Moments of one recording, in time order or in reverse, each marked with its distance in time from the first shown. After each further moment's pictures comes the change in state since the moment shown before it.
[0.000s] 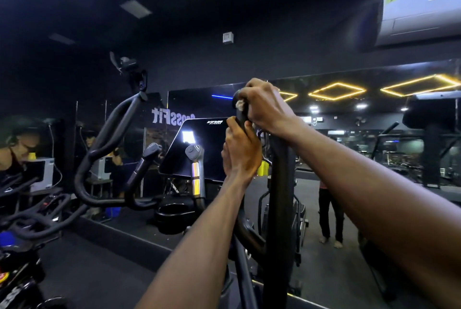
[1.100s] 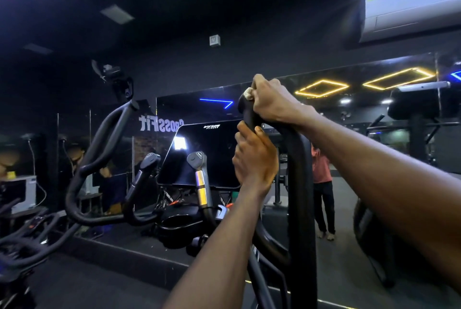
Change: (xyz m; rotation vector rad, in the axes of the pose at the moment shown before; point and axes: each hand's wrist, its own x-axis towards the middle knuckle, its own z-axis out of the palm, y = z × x) left_hand -0.001 -0.006 0.002 0.048 -0.045 0.035; right_hand 0.031 0.001 0.001 0.034 -0.202 0.404
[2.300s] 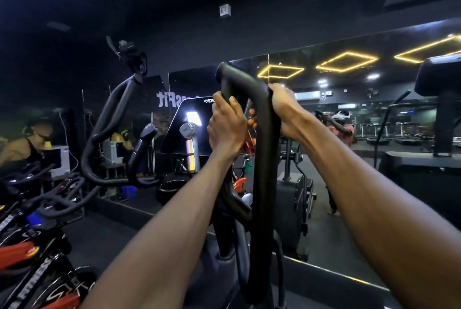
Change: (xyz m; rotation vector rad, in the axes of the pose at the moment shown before) left_hand -0.004 0.011 0.000 0.118 0.080 -0.014; right_hand -0.089 0.051 0.002 1.297 -0.204 0.565
